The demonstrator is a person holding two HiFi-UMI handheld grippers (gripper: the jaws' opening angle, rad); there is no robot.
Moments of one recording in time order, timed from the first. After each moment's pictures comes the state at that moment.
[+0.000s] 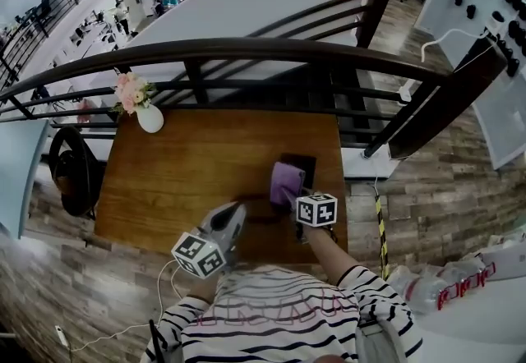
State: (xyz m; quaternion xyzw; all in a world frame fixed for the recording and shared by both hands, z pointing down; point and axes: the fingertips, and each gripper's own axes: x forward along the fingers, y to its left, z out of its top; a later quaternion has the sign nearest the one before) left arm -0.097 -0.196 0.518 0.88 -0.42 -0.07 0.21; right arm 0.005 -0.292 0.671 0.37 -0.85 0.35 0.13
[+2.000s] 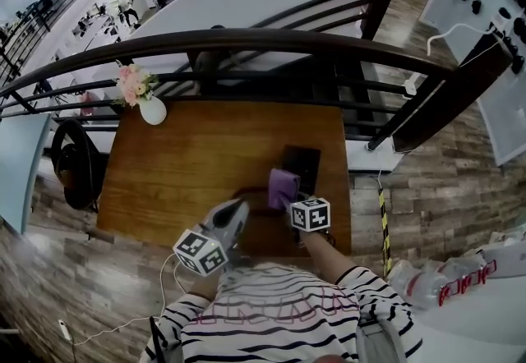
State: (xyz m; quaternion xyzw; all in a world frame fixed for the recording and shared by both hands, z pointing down) left arm -0.098 -0.190 0.521 0.88 -0.42 -0.07 0.22; right arm -0.013 -0.259 0.706 0.36 -0.85 0.35 0.18
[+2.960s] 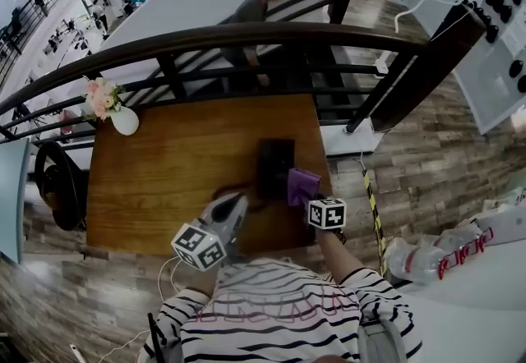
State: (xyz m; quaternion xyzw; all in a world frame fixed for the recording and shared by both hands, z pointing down) left arm -0.043 -0.198 0.523 0.91 -0.36 -0.06 0.22; right arm 0.125 -0.242 0.726 0.48 -0.78 0.36 0.18
